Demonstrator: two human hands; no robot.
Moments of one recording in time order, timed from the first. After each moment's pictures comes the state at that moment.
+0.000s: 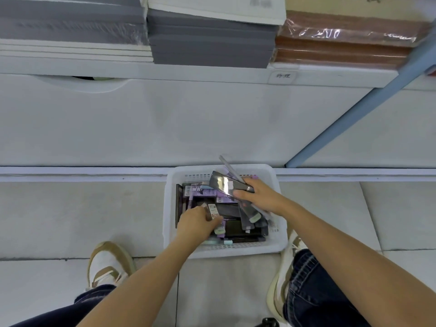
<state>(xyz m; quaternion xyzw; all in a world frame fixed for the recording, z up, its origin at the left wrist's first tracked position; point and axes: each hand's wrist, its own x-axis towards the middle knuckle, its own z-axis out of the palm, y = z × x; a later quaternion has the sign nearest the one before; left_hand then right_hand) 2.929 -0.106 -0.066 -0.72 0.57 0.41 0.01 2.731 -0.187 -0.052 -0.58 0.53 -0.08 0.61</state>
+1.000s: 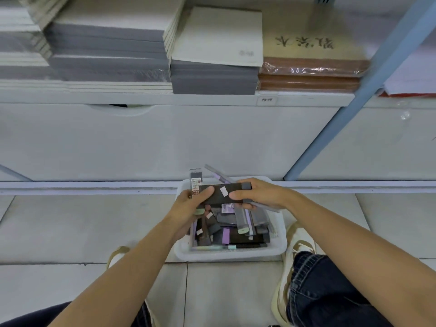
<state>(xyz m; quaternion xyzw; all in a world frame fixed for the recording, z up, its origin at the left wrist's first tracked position) 2.960 -0.110 0.022 -0.57 0.24 0.67 -0.40 2.747 -0.182 0.032 -0.57 0.39 -0.06 0.72</state>
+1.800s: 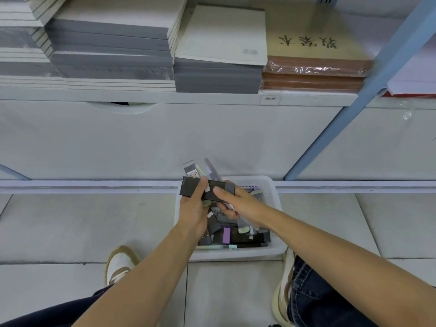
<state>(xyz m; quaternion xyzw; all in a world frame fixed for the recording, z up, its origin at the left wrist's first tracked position) 2.928 -0.111 0.025 -0.52 0.07 0.62 -0.58 2.795 -0.145 0.019 -0.52 0.40 -0.19 0.73</state>
